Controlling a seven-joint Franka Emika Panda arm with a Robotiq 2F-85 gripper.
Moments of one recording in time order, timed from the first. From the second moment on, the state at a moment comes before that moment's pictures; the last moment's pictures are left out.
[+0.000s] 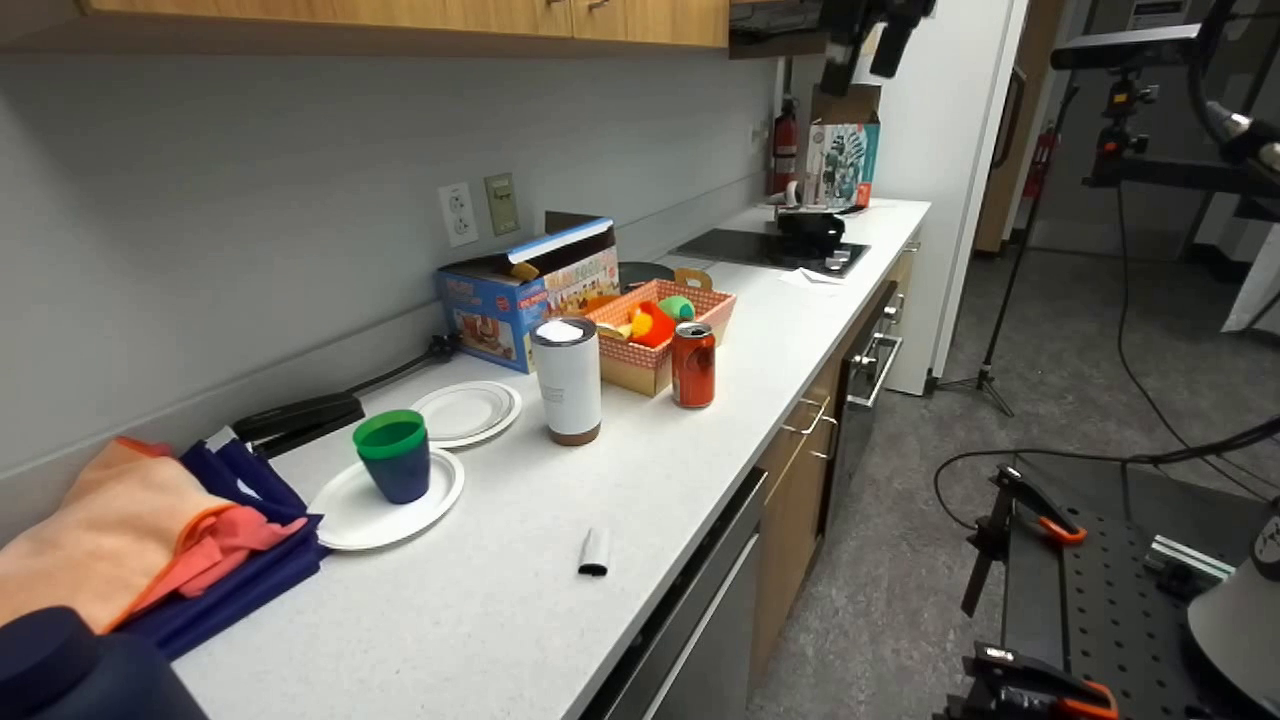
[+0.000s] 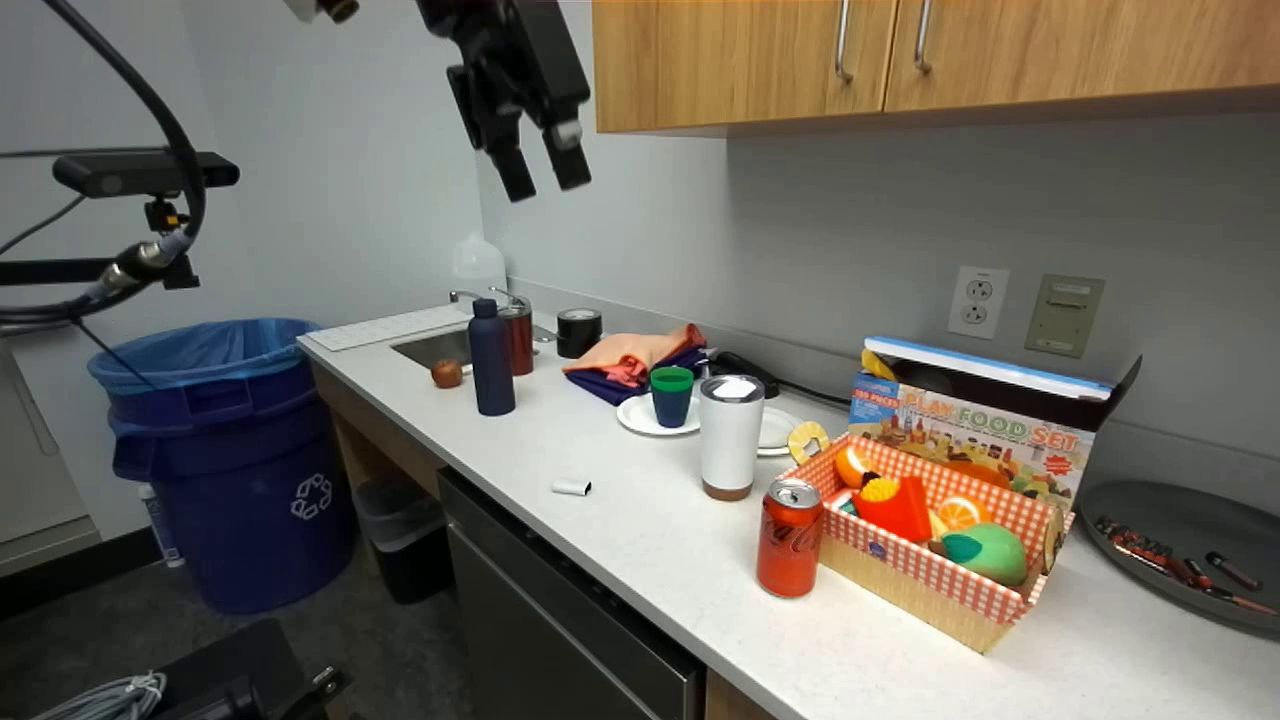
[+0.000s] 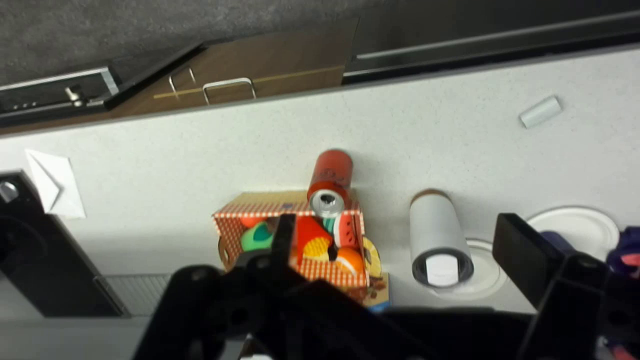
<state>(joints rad) -0.07 -0.66 0.12 -2.34 -0.14 1.93 0.24</state>
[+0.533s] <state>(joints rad) -0.11 -0.61 0.11 -2.20 -0.21 2.26 0.26</state>
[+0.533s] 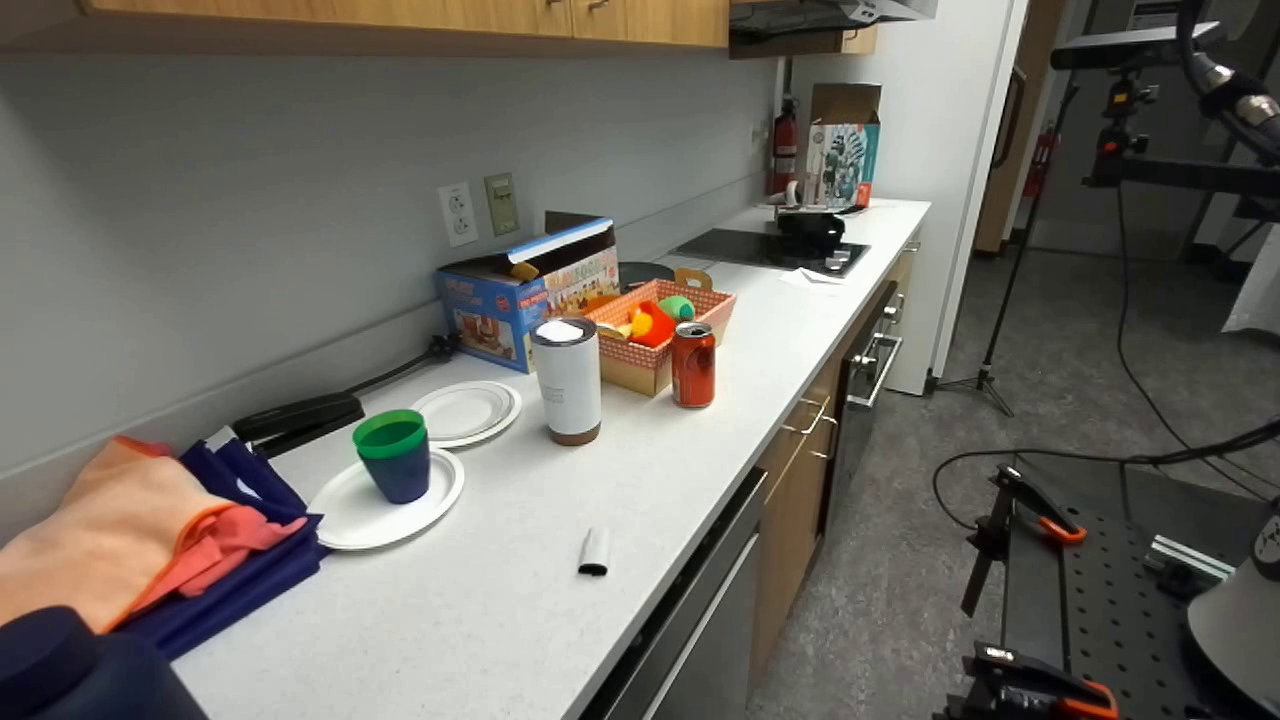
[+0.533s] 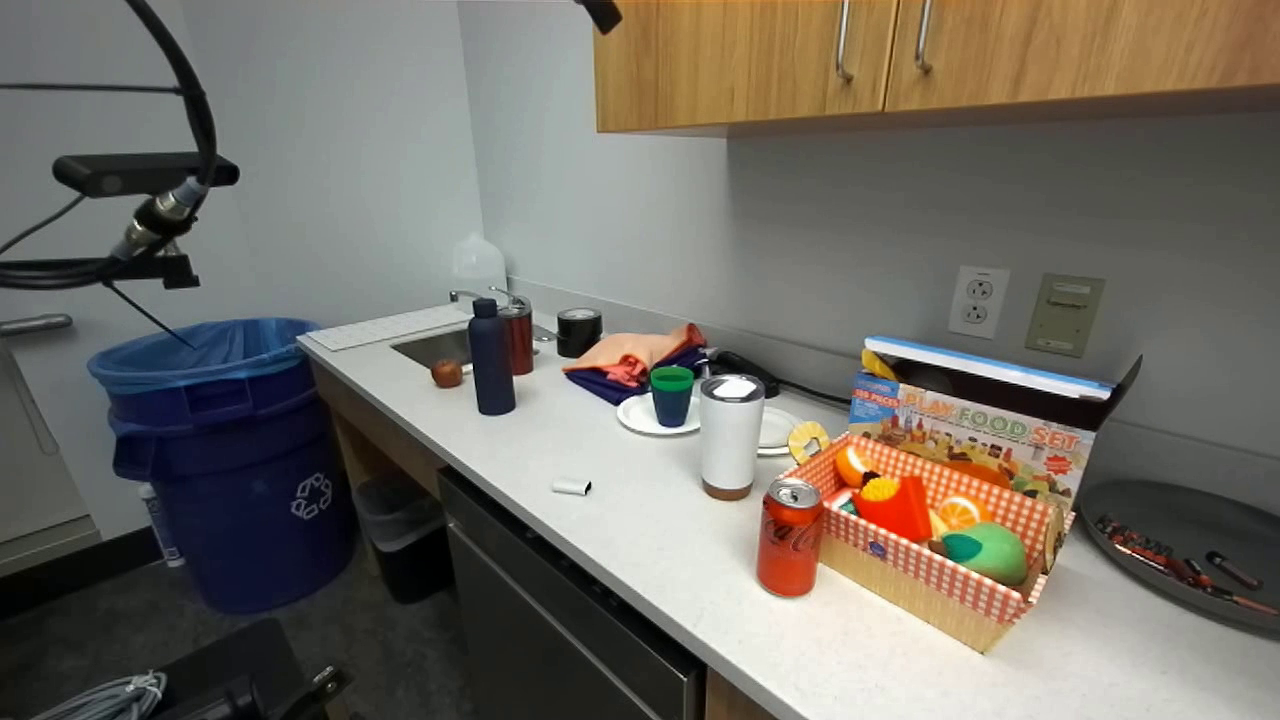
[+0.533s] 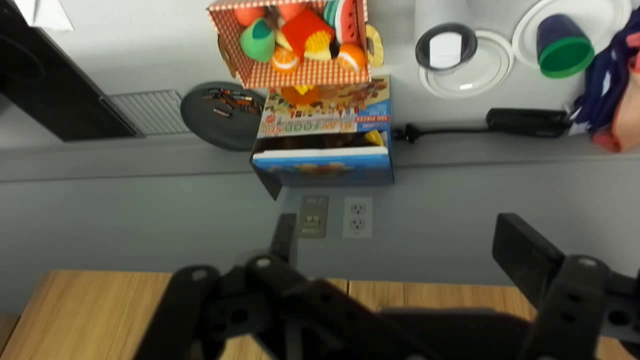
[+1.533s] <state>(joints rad) -0.18 -0.50 0.10 -2.11 -0.23 2.40 0.32</state>
